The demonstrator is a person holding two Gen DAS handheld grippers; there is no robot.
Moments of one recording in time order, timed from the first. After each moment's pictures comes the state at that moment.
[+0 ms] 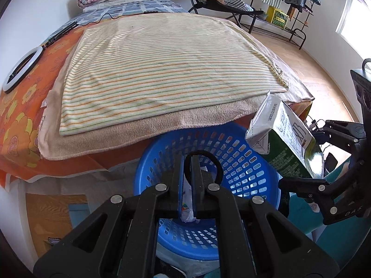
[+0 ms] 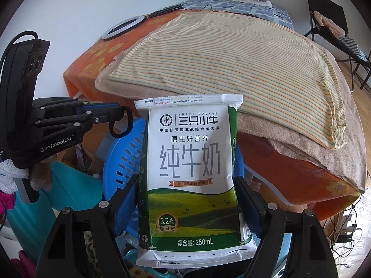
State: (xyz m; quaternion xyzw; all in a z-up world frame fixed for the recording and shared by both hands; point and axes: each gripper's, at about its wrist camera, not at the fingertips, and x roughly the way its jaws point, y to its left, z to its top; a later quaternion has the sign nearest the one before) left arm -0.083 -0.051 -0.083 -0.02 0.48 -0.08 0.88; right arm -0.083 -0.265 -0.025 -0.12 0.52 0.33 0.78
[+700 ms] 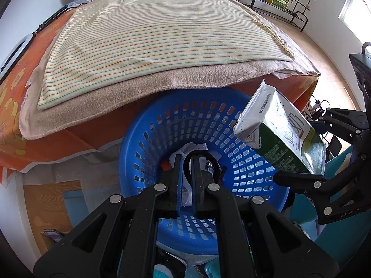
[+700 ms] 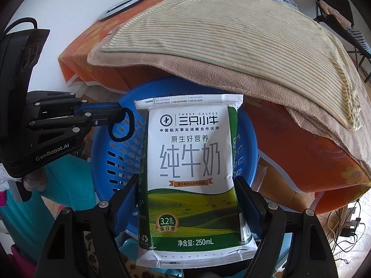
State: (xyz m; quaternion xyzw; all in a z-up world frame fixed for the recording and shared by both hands) left arm -0.082 -0.064 -0.125 -0.01 0.53 -0.08 0.84; right arm -0.086 -0.254 -0.069 -0.14 0.56 0.32 0.75
